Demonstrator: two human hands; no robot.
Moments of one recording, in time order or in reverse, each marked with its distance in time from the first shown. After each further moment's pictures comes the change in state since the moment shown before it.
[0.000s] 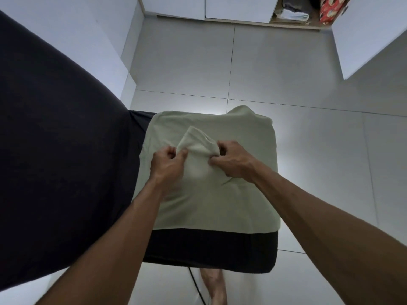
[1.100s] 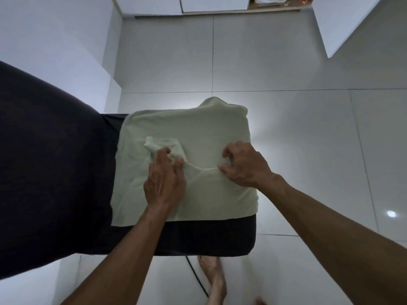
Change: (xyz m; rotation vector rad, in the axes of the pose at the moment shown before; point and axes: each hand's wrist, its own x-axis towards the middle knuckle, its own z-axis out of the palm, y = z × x) left_hand -0.076 0.000 0.063 0.510 0.160 0.333; right_hand -0.058 0.093 -0.056 -0.528 0.221 -0.132
